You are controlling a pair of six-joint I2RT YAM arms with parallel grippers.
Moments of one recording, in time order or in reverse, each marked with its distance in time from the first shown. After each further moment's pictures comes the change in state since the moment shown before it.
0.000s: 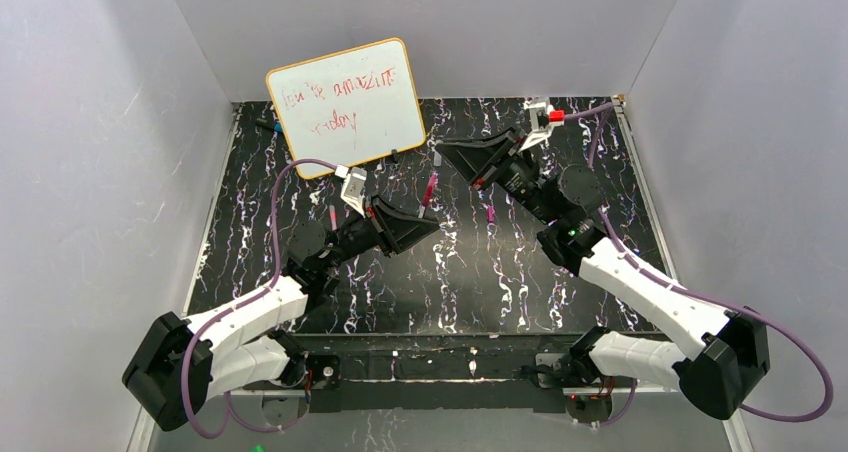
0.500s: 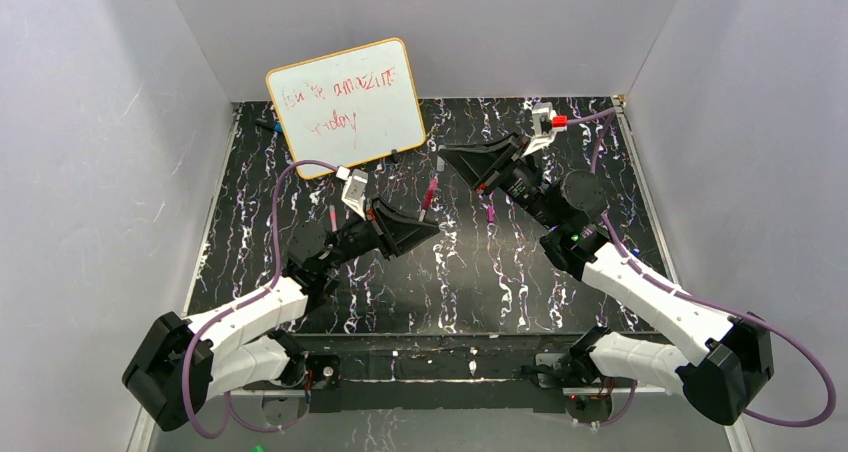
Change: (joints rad) left arm 0.000 0.000 -0.011 0.006 0.018 0.011; right arm 0.000 -0.039 -0.035 -0.002 0.001 0.007
